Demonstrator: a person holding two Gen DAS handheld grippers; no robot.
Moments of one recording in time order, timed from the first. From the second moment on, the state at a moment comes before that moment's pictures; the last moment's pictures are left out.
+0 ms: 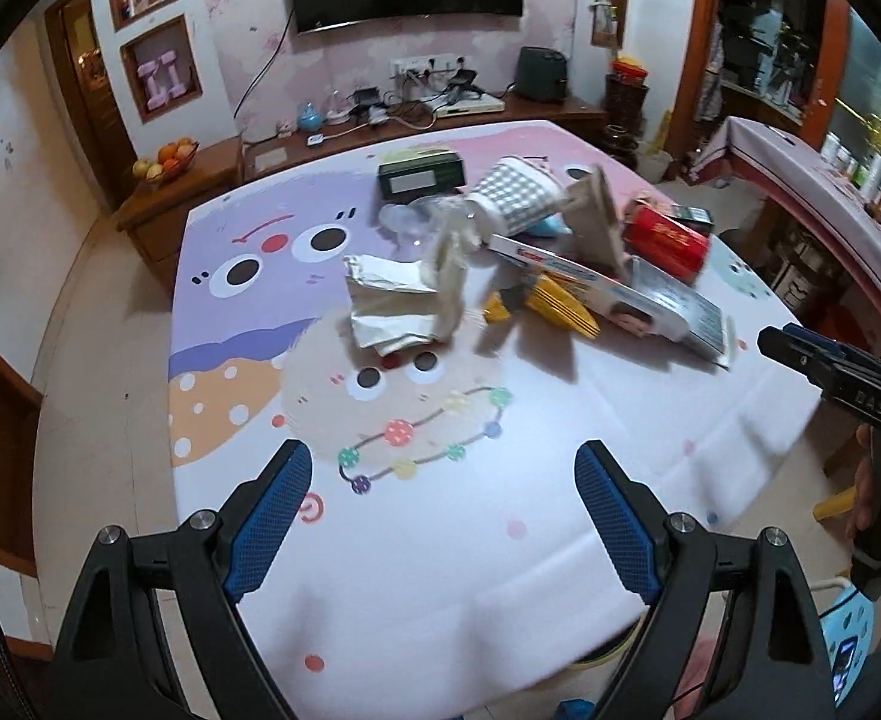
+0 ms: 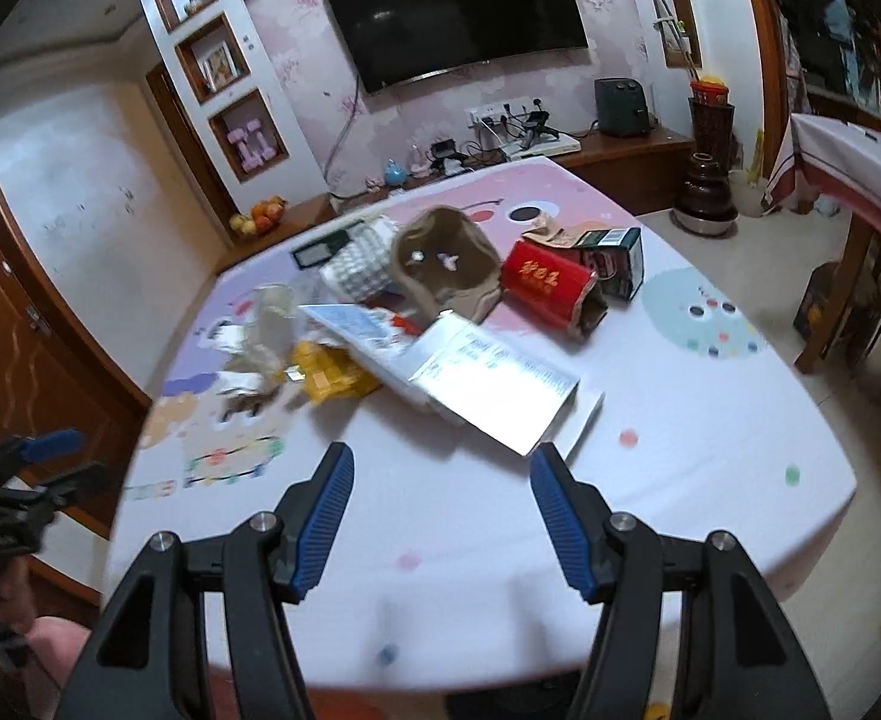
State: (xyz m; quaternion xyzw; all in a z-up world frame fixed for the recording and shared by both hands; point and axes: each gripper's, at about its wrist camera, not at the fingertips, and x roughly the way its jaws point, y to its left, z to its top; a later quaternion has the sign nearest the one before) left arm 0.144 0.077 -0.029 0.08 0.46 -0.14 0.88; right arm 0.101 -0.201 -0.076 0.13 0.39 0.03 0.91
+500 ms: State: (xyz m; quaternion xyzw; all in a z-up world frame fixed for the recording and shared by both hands) left arm 0.212 0.049 -0.069 -0.01 0.50 -0.16 0.85; right arm 0.169 -0.211 -0.123 -0.01 0.43 0.04 0.90
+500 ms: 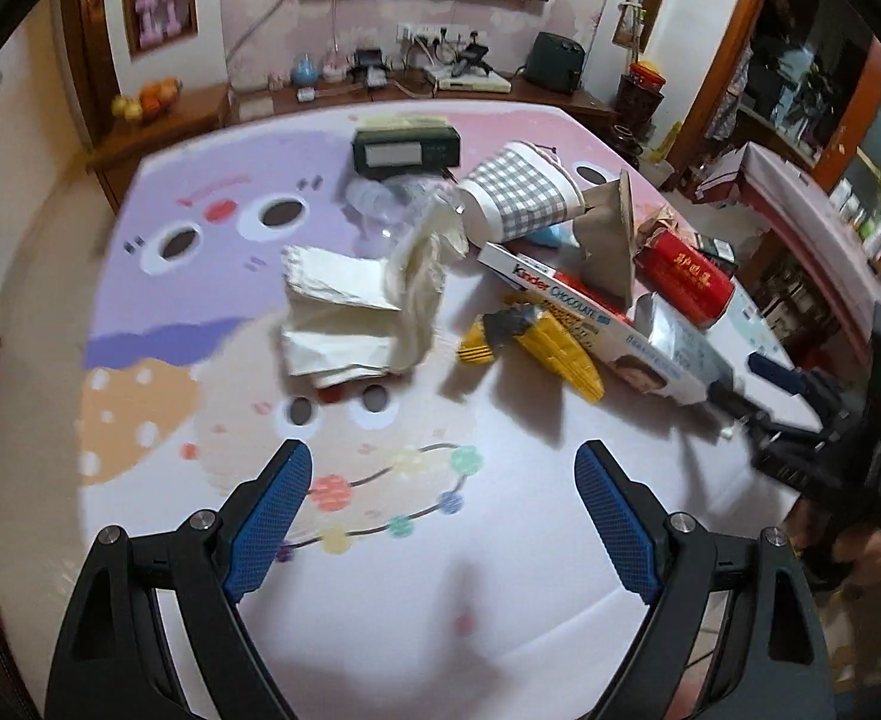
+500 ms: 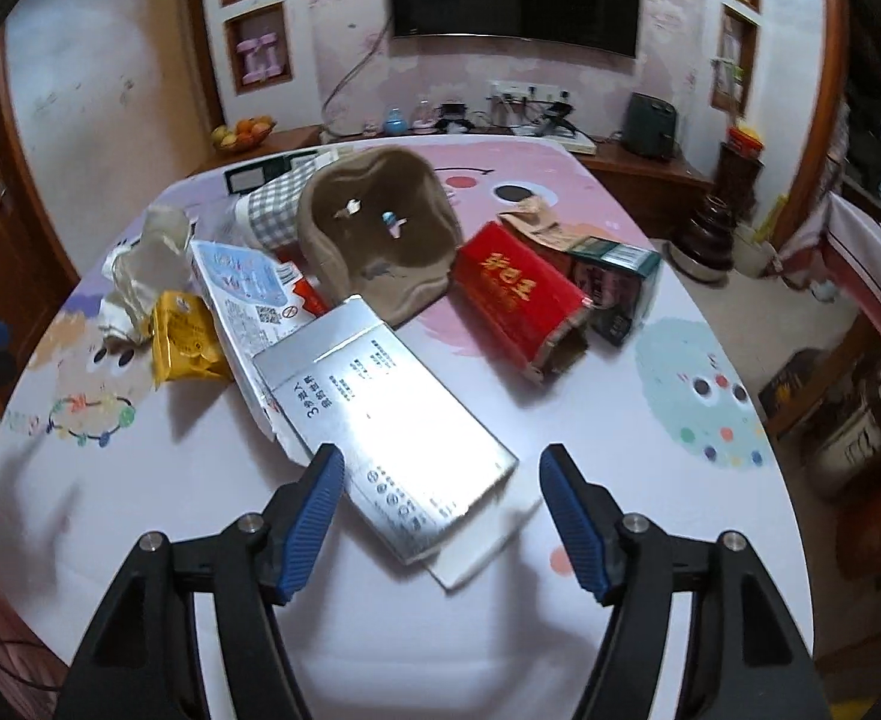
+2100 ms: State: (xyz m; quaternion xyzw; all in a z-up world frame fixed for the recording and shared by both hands) left arm 0.295 -0.078 -0.122 -0.14 0.60 -0.07 0.78; right arm 0.197 -0.216 -0.150 -0.07 0.46 0.12 0.88
